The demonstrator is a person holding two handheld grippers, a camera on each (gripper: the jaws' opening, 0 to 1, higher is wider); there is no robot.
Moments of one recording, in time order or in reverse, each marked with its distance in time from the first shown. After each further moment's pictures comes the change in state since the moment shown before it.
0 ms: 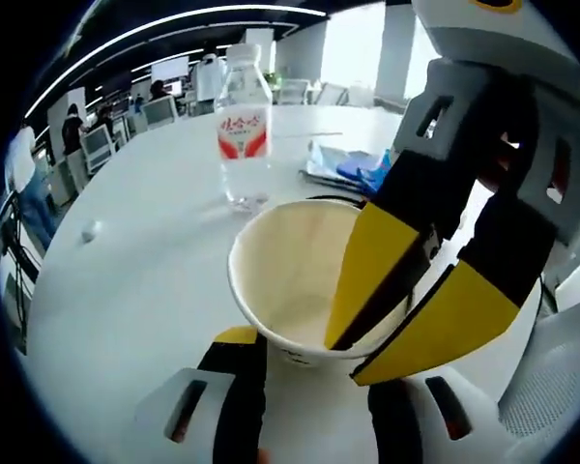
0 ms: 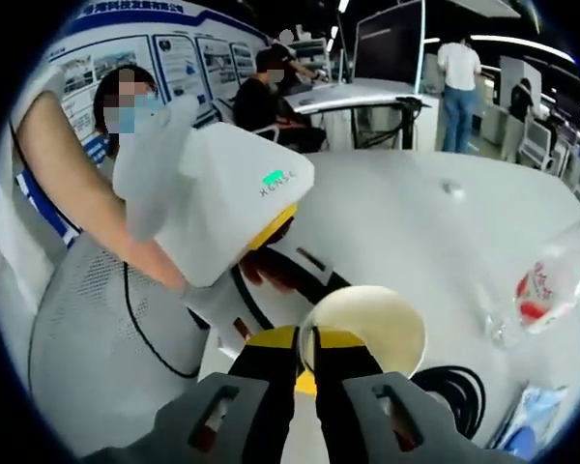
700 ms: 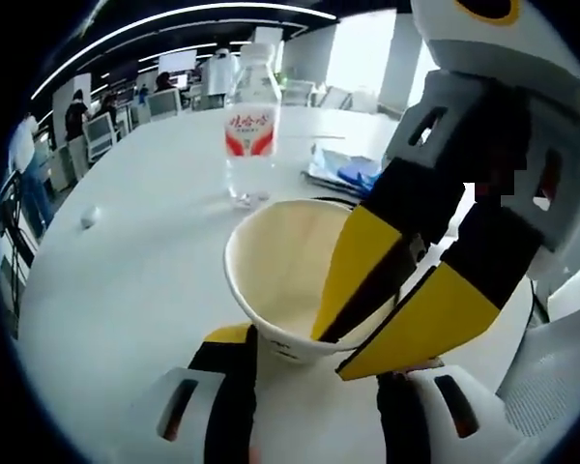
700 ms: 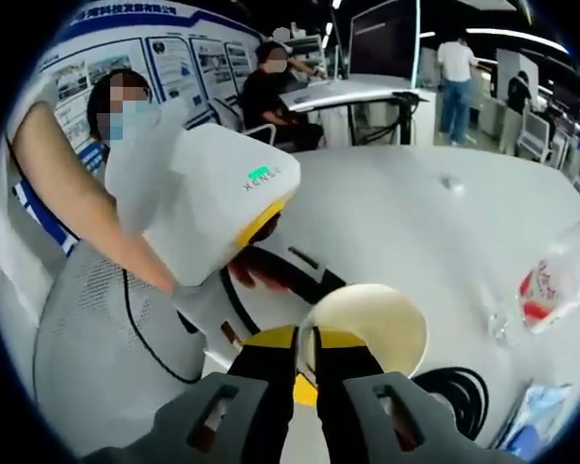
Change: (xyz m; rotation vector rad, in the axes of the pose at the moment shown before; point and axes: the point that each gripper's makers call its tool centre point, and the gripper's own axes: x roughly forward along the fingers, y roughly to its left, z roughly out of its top) left arm -0.005 -0.001 -0.002 -0.047 -0.008 -0.019; right arm 0.004 -0.001 0.003 0.031 0.011 0.005
